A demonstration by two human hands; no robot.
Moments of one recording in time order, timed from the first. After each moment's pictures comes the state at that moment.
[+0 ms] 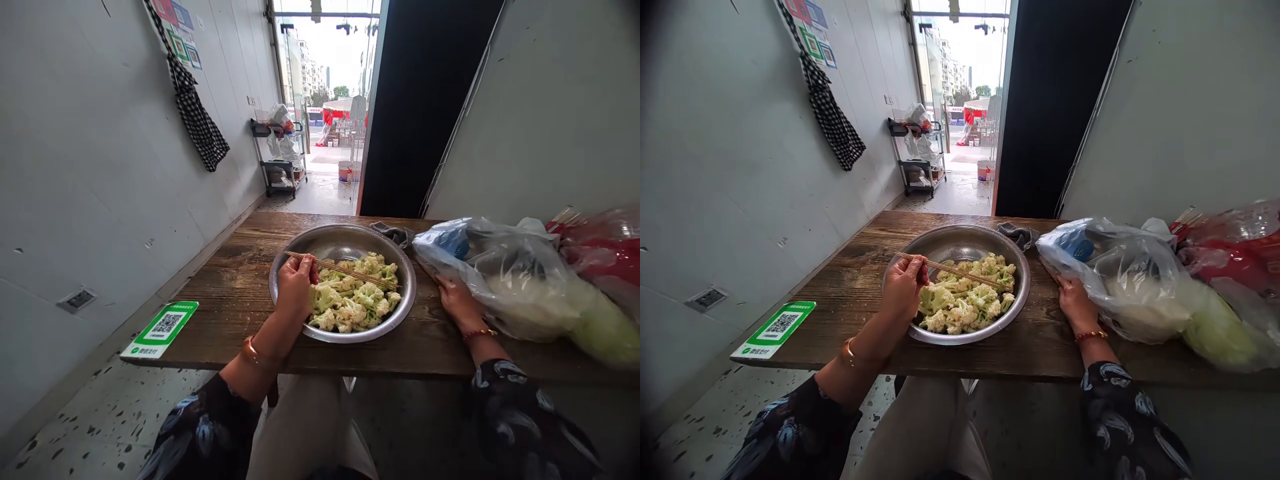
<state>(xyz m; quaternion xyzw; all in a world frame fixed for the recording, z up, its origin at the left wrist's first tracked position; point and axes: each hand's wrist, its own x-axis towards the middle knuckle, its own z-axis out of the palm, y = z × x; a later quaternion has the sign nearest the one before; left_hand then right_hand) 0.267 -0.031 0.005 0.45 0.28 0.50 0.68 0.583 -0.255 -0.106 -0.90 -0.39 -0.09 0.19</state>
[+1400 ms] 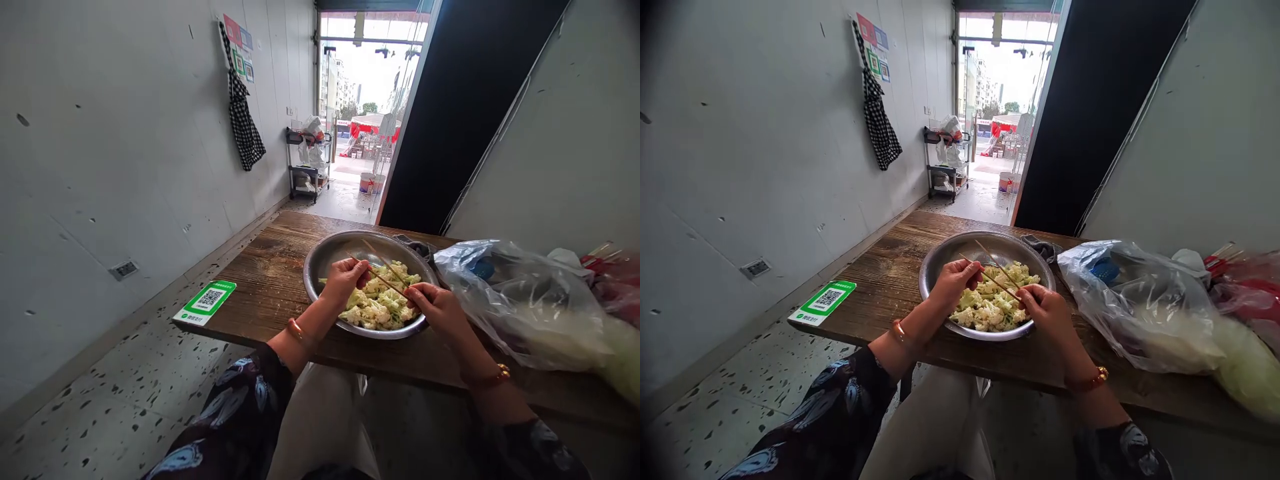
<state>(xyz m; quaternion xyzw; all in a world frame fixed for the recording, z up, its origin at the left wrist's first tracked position) 0.271 -0.043 -0.001 0.53 0.19 0.38 0.73 0.424 -0.207 -0.001 -0.76 -0.48 0.11 0.42</state>
